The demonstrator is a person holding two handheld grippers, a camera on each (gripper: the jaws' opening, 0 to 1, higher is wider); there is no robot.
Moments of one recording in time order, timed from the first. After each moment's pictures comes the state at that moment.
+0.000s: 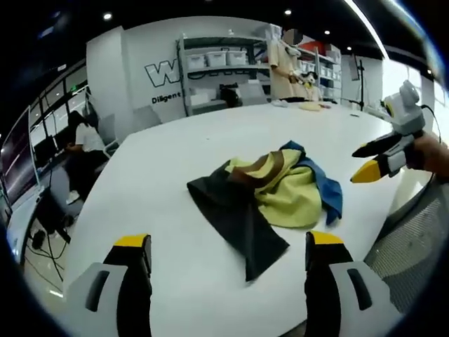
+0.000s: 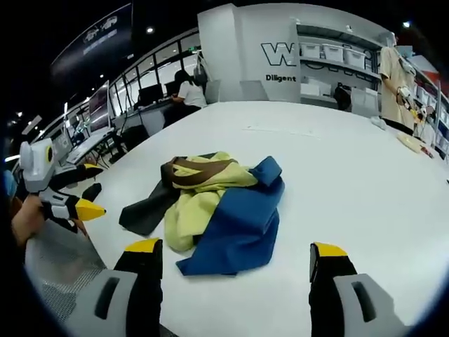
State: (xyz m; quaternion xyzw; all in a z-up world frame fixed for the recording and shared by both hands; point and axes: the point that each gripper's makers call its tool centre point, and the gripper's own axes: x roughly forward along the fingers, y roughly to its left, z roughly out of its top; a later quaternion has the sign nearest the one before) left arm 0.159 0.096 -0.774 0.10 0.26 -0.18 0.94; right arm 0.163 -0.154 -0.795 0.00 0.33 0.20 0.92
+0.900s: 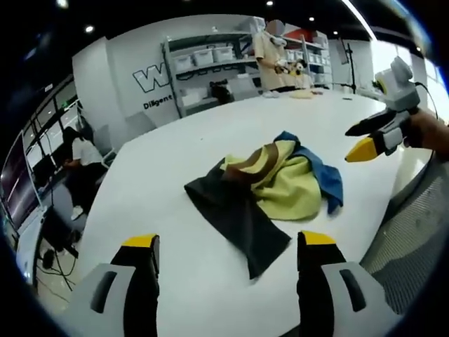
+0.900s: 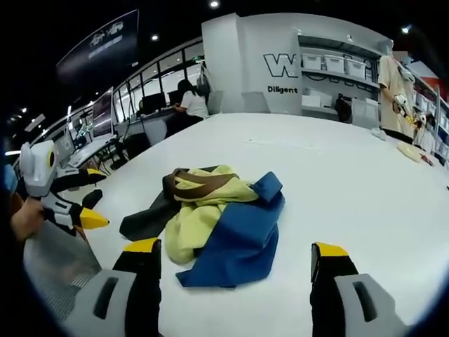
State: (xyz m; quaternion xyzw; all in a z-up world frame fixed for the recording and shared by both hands) left arm 0.160 0.091 -0.774 0.15 0.26 -0.19 0.93; right arm 0.173 -0.150 -0.782 -0.01 0.29 0.20 0.93
